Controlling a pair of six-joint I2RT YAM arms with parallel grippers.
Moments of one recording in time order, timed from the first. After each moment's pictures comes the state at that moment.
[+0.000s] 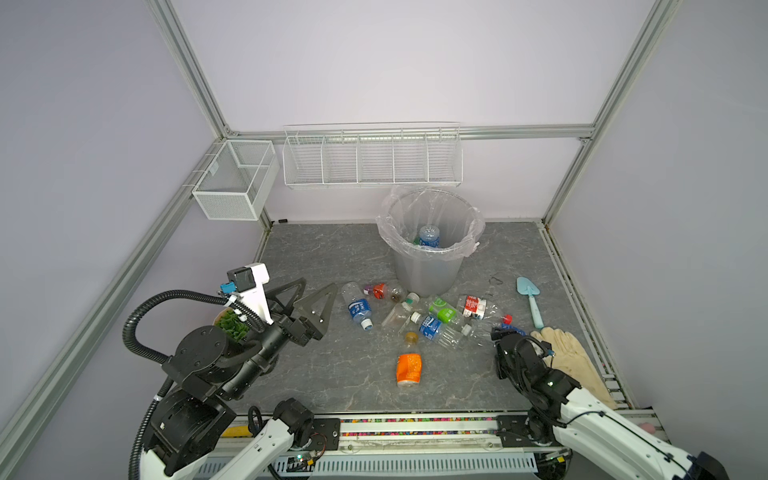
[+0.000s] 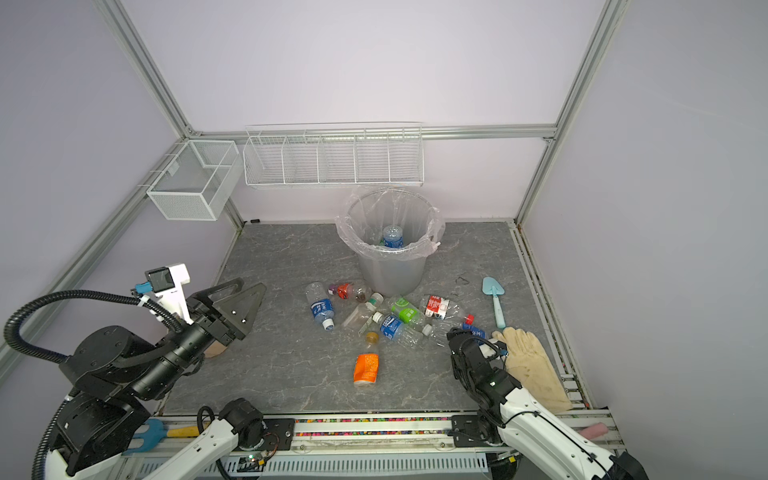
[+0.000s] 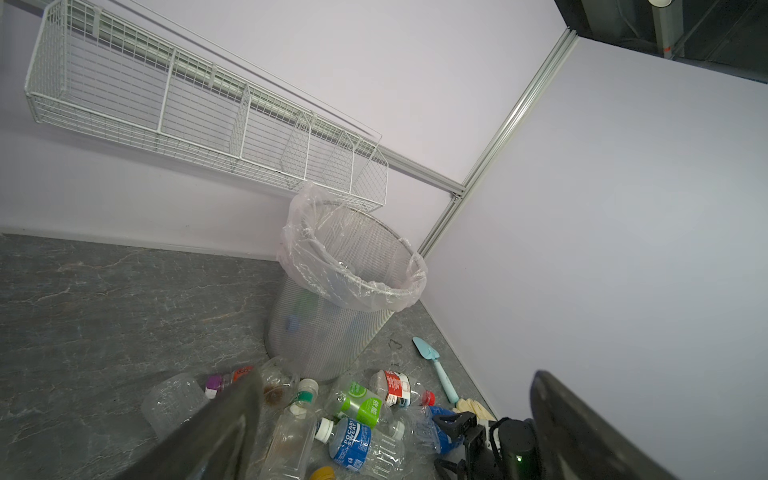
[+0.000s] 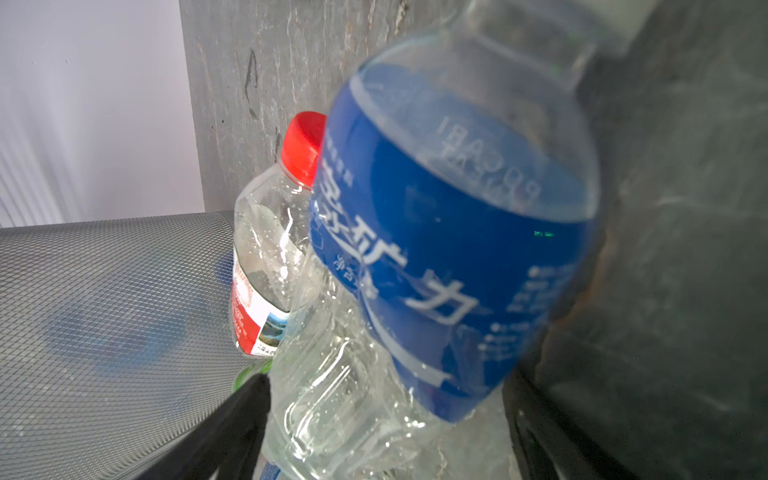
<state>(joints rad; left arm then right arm) -0.64 0.52 1.17 -0.62 -0.01 -0.53 0.60 0.68 0.17 -0.27 0.38 1.80</state>
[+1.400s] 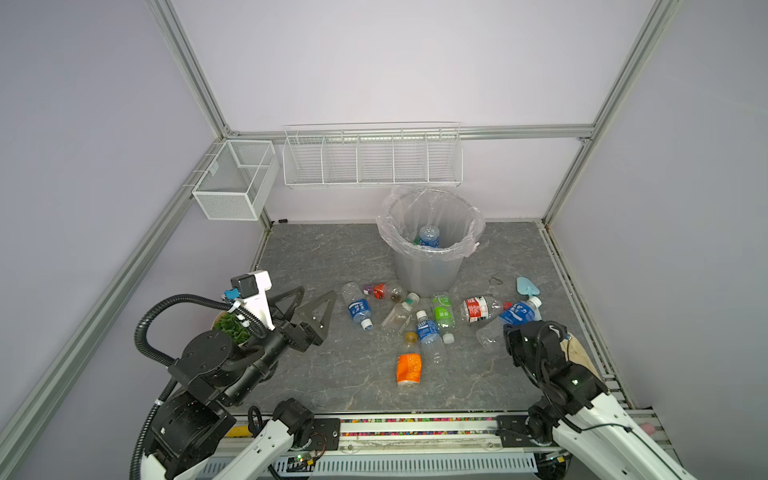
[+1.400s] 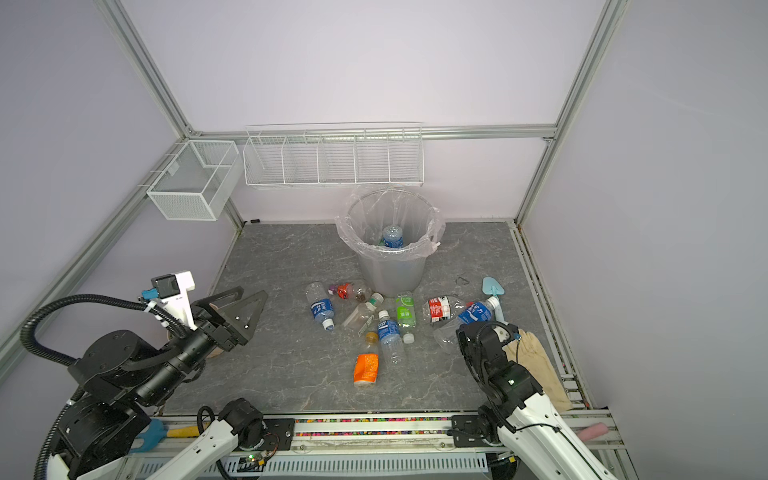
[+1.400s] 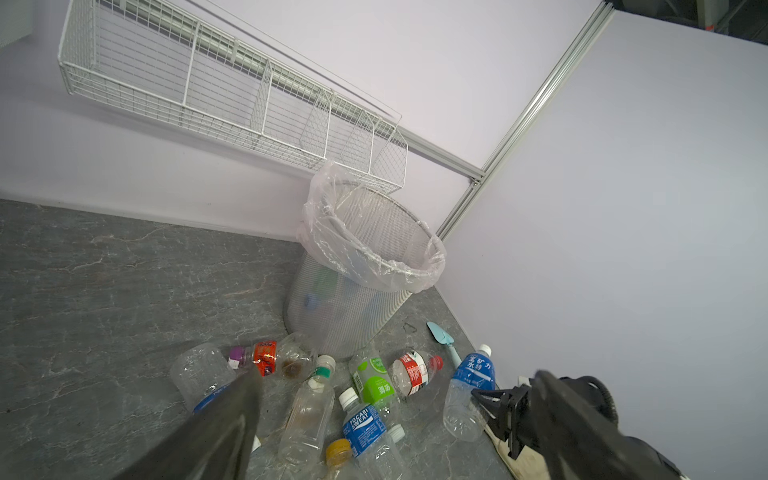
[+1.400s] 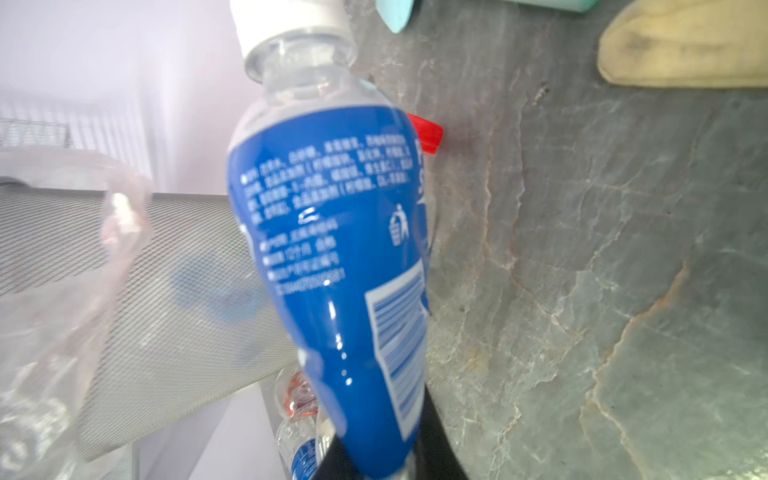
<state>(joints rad) -0.64 0.48 1.11 -0.68 -0.03 -0.54 0.51 0.50 0.43 -0.57 0.33 1.56</state>
